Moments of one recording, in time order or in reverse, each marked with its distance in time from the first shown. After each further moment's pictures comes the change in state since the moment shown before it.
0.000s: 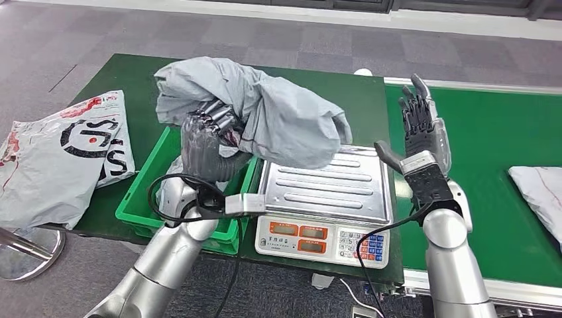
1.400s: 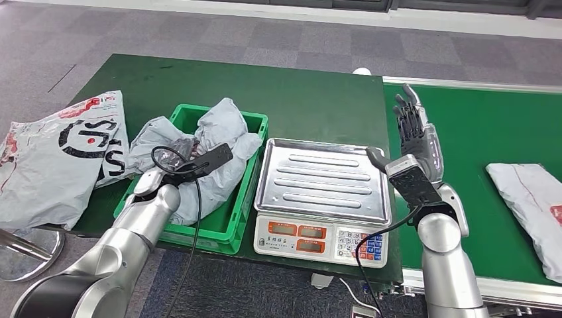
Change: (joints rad) left arm -0.246 0.075 0.389 0.700 -0.415 -0.579 0.550; right arm 0.022 0.049 -0.041 -0.008 0.123 0.048 0.019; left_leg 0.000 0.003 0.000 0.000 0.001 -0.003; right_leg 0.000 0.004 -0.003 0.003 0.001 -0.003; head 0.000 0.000
